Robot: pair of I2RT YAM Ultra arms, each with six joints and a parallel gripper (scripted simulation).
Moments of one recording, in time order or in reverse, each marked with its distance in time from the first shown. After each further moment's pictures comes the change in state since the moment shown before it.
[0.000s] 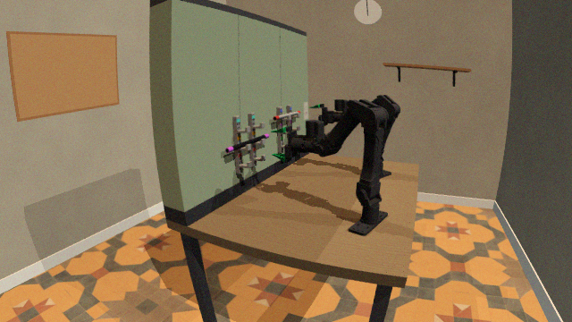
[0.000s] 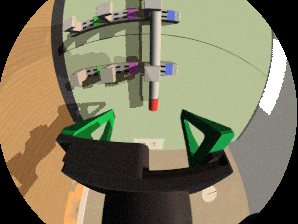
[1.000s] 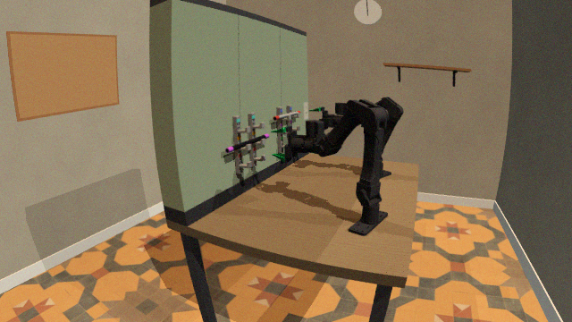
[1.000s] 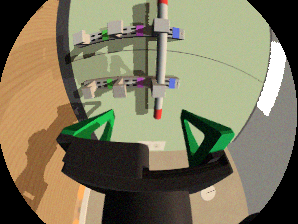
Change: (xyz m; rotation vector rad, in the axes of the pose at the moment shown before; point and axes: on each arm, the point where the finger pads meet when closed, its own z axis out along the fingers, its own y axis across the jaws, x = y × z) left arm 0.000 0.000 0.000 0.000 0.000 0.000; right arm -0.037 0.014 -0.015 0.007 0.004 -0.002
